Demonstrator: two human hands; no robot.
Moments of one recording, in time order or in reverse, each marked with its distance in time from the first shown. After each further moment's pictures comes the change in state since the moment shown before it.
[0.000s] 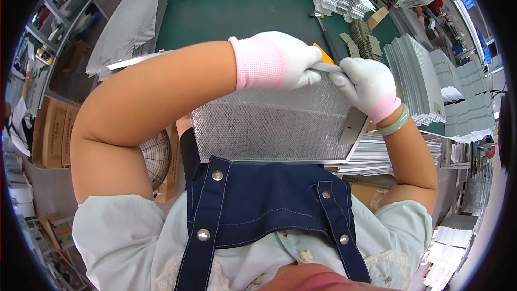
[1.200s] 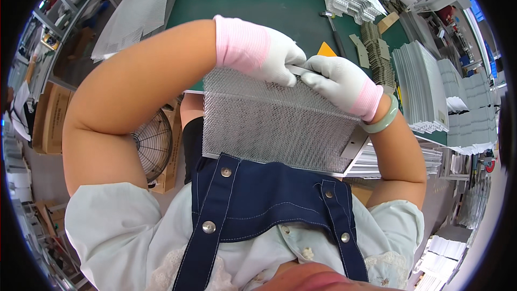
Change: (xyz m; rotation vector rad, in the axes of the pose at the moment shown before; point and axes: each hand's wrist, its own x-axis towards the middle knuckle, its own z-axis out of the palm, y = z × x) left_hand -0.025 -0.034 -0.004 -0.223 -0.208 0.030; right_hand 0.032 -0.039 0.019 0.590 -0.228 0.040
